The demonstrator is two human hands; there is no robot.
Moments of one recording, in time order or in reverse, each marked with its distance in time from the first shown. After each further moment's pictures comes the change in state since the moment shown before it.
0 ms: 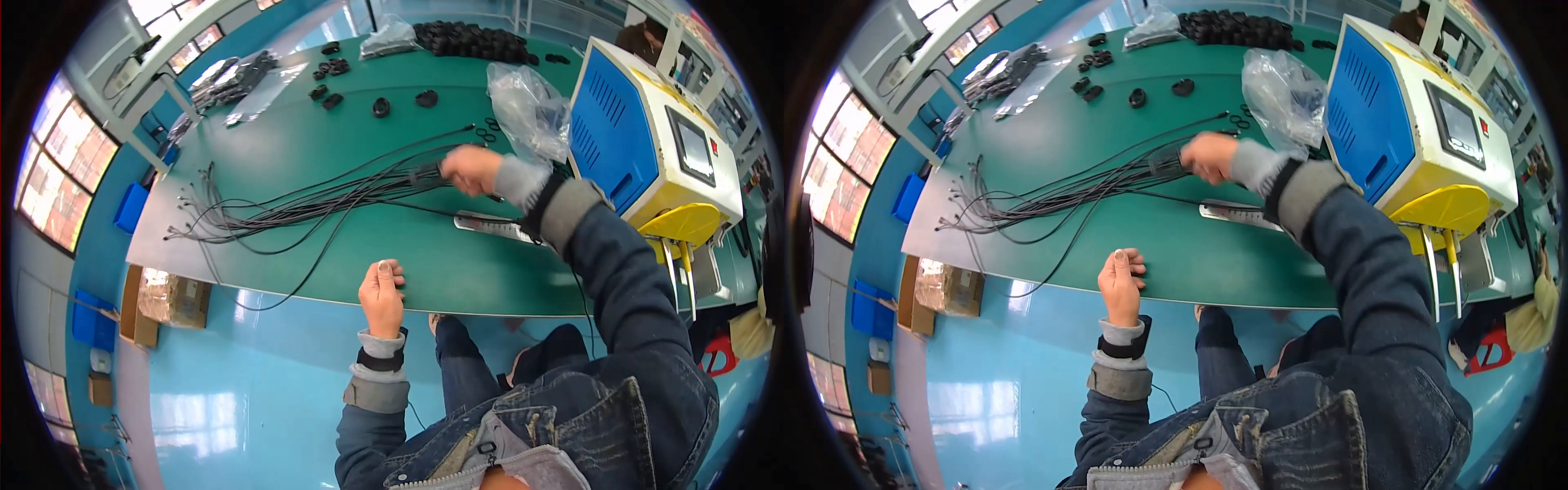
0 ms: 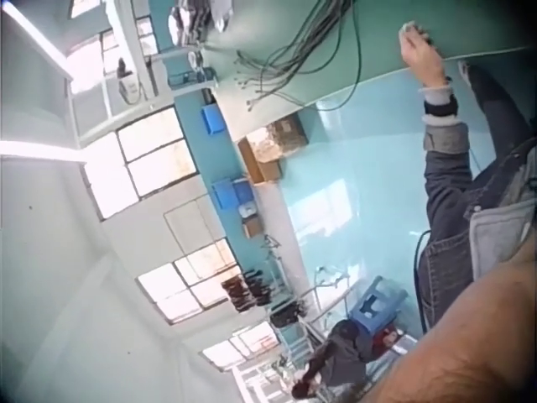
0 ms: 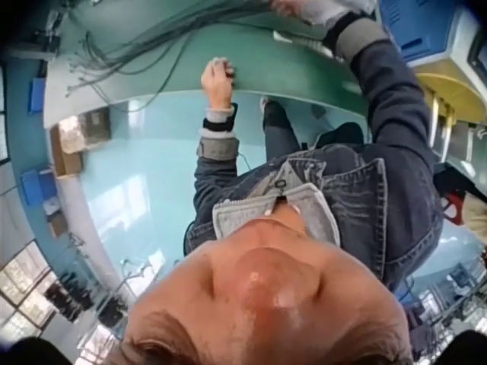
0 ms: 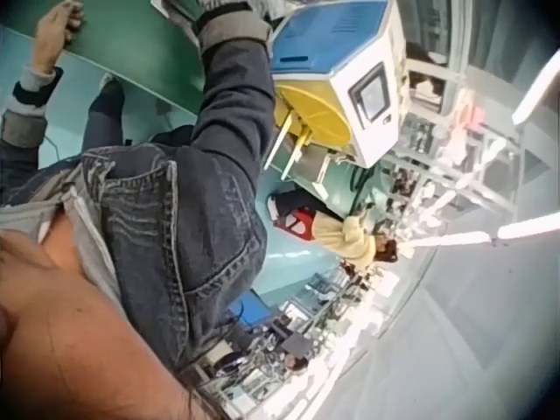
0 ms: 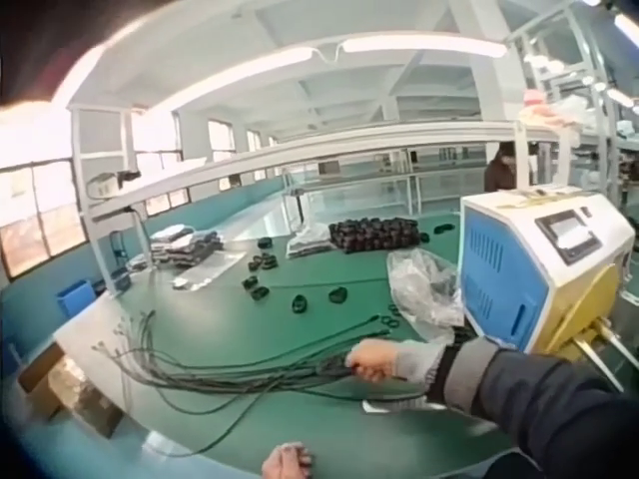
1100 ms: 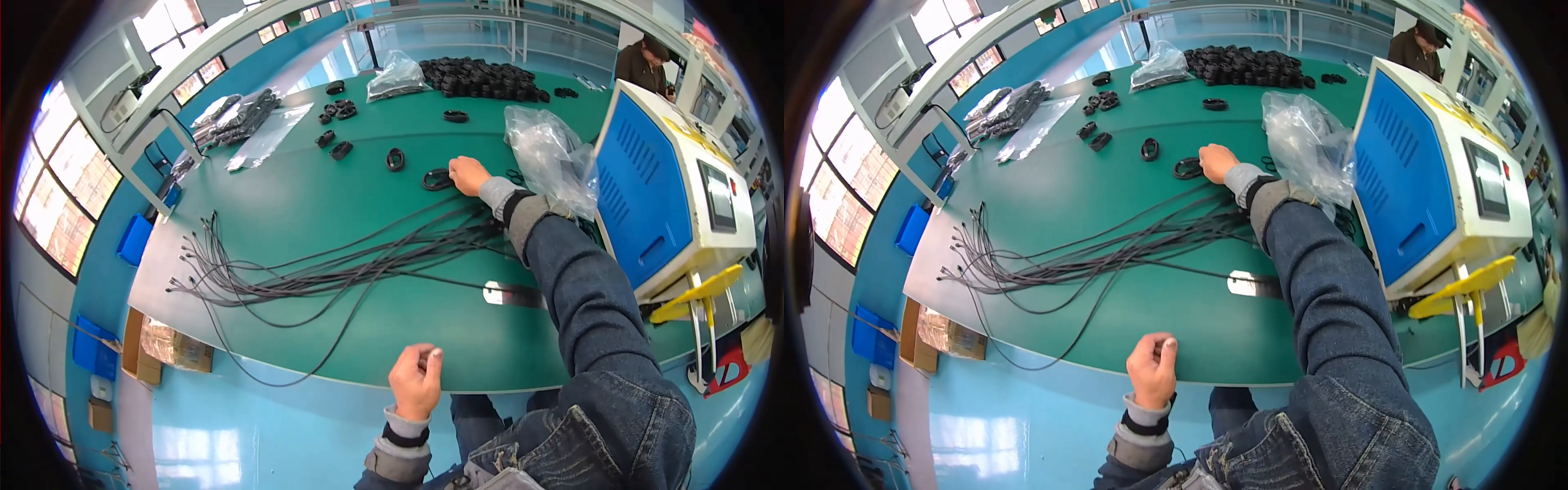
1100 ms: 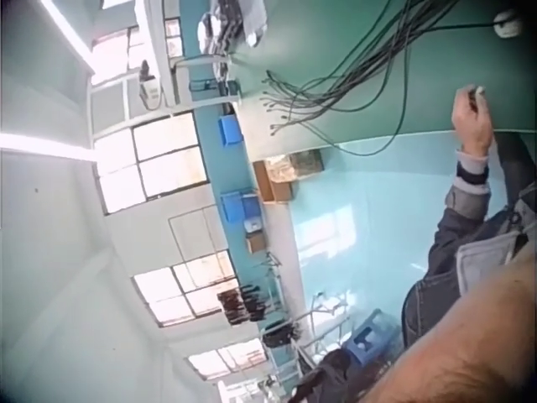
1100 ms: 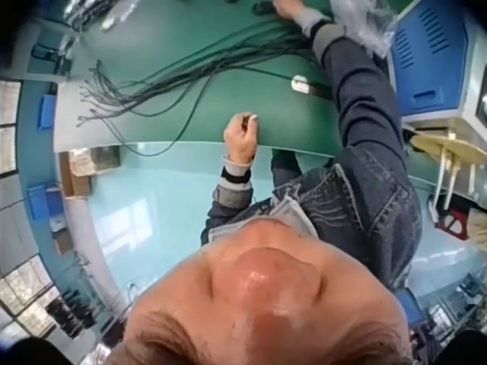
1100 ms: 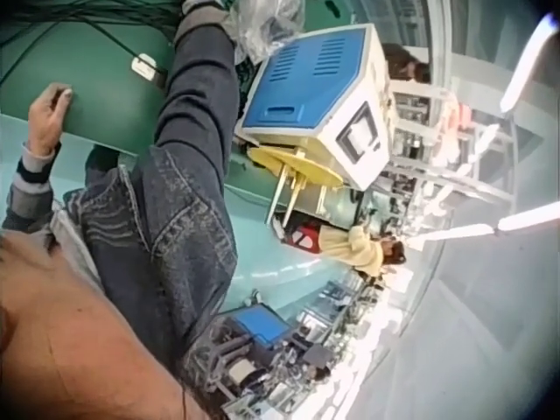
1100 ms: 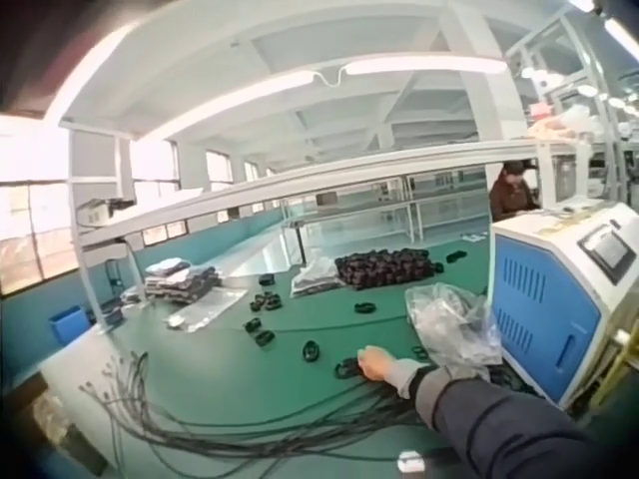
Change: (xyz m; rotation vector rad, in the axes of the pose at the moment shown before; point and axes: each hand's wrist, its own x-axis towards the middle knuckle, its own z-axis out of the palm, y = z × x) left_hand 0.015 -0.001 0.005 0.277 -0.056 0.267; right_hand 0.172 -0.004 -0.101 -1.081 0.670 -0.449
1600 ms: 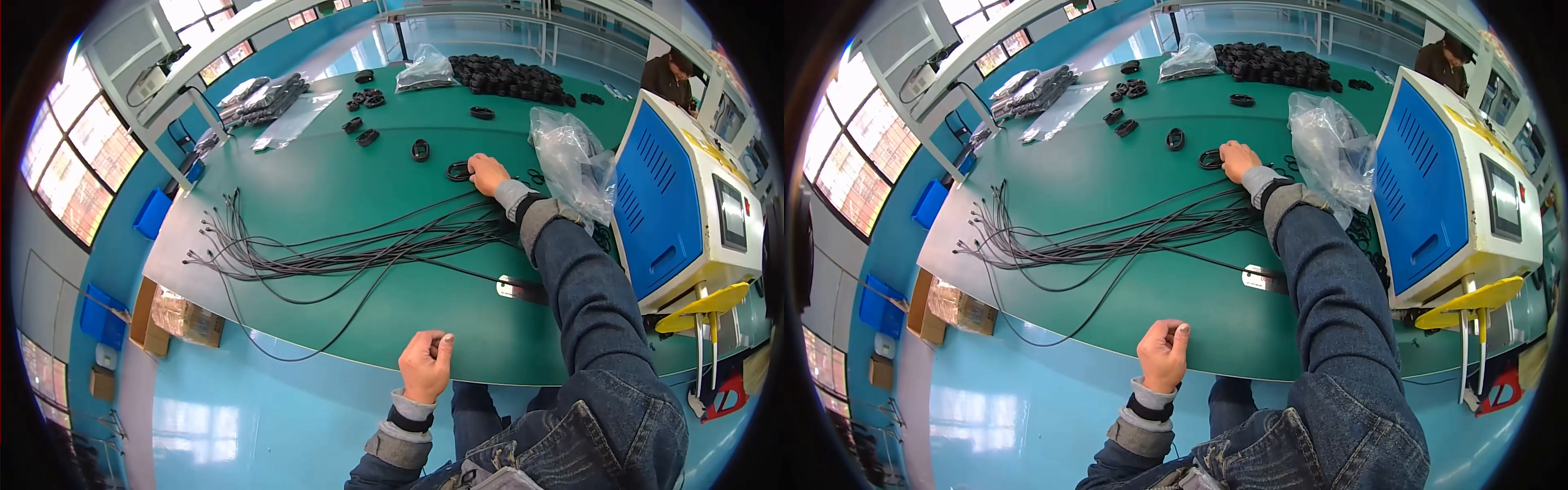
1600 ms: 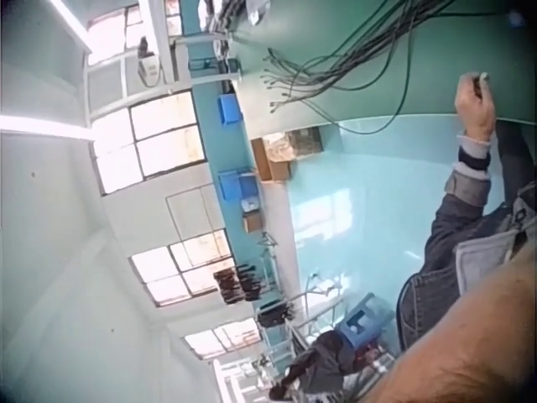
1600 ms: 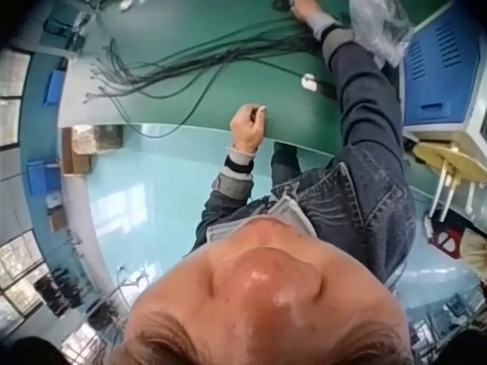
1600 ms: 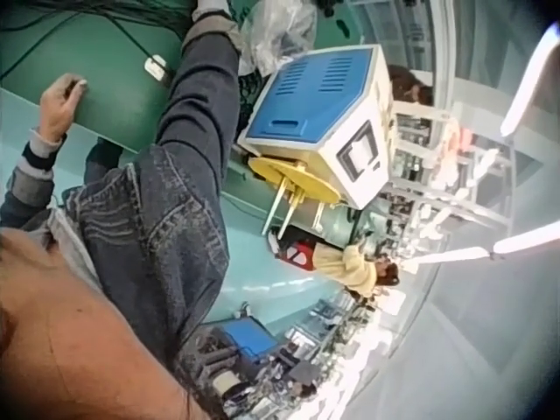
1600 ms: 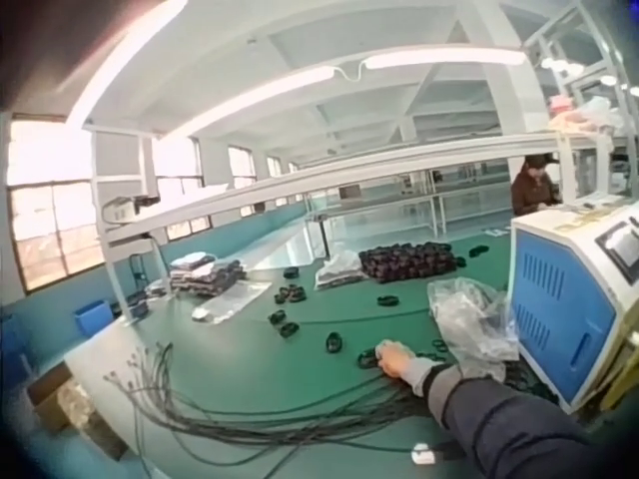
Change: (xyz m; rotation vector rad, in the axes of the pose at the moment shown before) left_hand -0.003 0.003 0.003 0.100 0.040 0.038; right_hand -0.020 -0.016 0.007 0.099 0.076 0.027
